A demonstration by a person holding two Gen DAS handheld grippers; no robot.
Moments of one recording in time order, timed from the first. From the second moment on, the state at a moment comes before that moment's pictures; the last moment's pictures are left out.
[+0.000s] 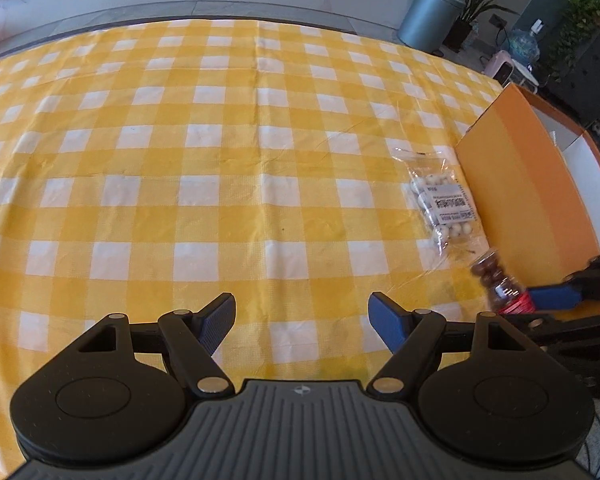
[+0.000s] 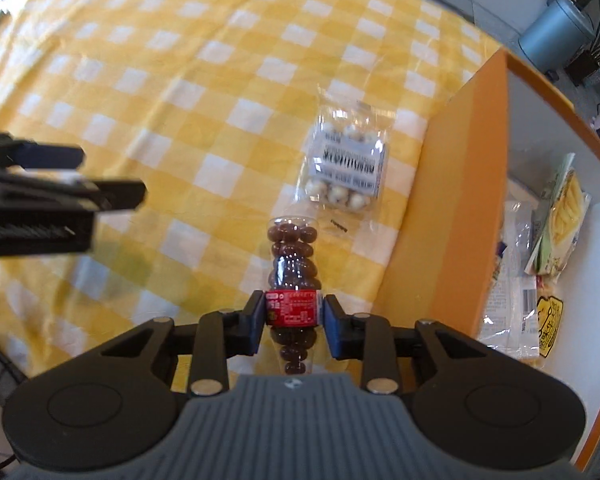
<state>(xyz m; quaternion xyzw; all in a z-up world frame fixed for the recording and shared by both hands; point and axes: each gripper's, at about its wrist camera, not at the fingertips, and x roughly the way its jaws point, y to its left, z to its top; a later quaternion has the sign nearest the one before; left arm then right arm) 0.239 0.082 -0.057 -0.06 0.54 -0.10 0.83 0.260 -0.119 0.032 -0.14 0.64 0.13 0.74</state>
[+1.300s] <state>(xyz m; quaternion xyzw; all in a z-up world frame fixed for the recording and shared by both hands) 0.323 -0.079 -0.078 0.02 0.56 -0.05 0.83 0.189 -0.309 0.116 0.04 0.50 0.07 0.86</state>
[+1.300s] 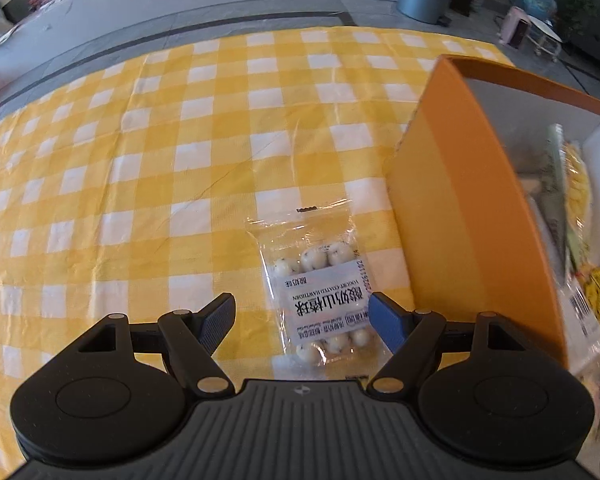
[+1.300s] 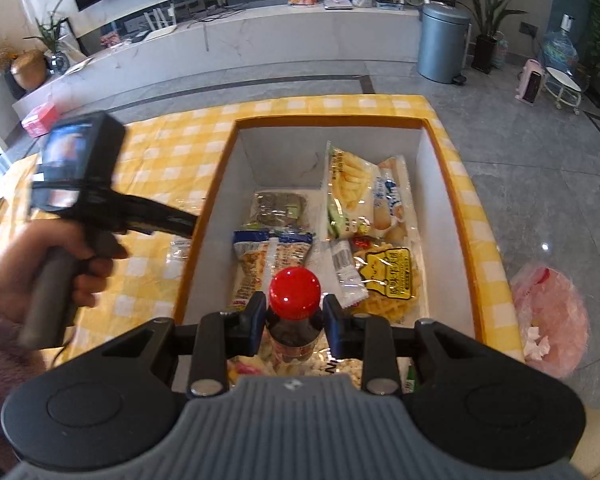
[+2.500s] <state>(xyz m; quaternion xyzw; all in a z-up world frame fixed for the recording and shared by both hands) 0.273 -0.032 -0.079 0.03 0.53 -0.08 0.84 0.178 -0.297 0.111 0.05 0.51 0.07 0.86</state>
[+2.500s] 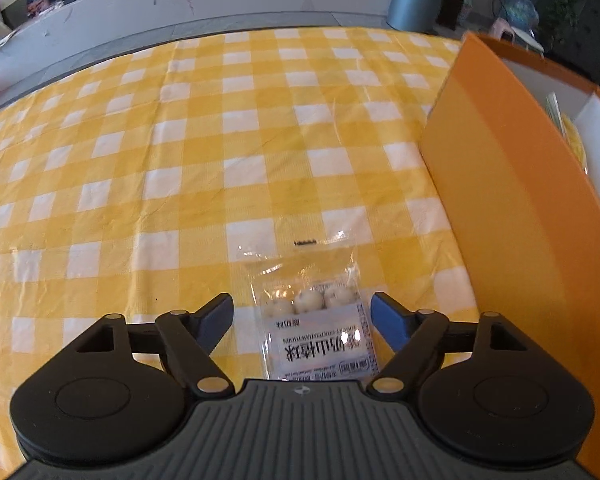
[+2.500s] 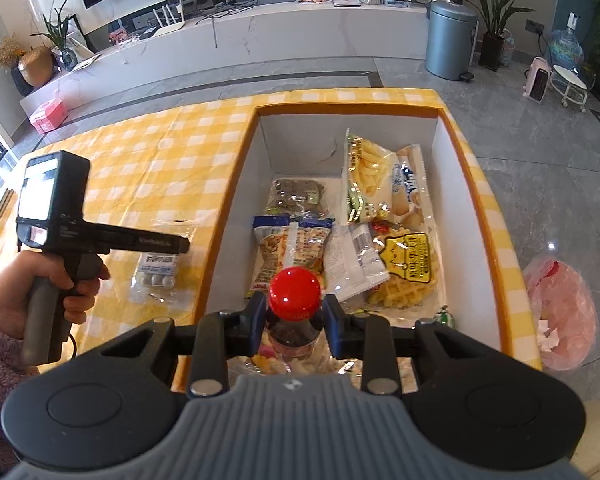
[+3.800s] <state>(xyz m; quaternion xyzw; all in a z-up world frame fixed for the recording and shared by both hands) 0.238 -0.034 0.015 -0.08 0.44 -0.14 0.88 0.204 -0.356 0.085 0.11 0.62 0.08 0.77</state>
